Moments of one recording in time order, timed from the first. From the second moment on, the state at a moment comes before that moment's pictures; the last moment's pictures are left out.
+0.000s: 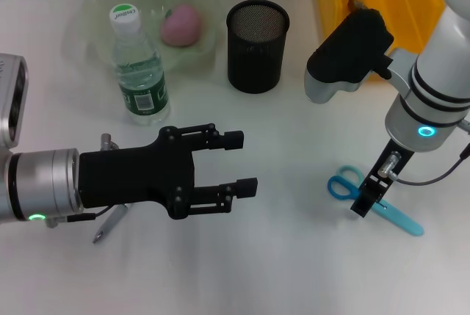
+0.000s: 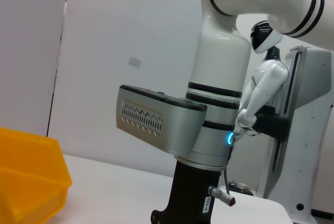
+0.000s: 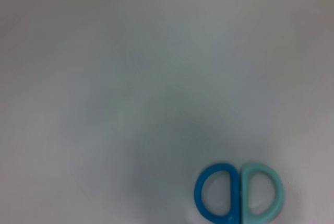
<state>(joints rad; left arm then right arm) -0.43 -2.07 1.12 0.56 1.58 1.66 -1.14 0.77 2.09 -1.70 -1.15 -2.71 -1.61 2.80</state>
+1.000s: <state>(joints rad) -0.43 -2.07 1.12 0.56 1.58 1.65 -1.13 0.76 2.09 -1.74 -1.15 -2.70 -1.60 2.80</state>
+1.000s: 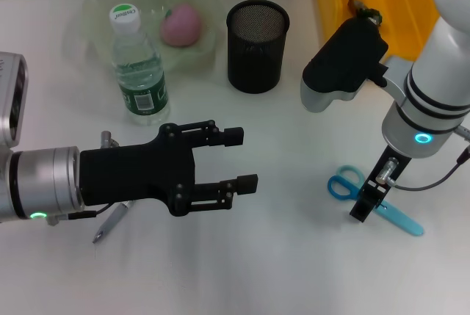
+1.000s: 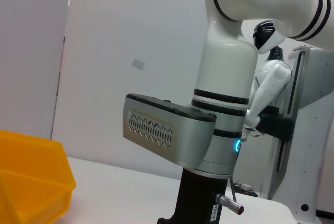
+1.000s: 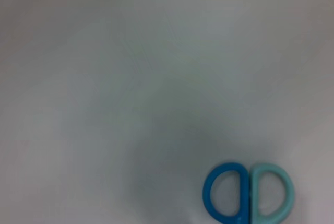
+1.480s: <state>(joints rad) -0.43 -2.07 1.12 0.56 1.57 1.65 -1.13 0.75 2.09 -1.74 -1.15 -2.70 -1.60 2.80</state>
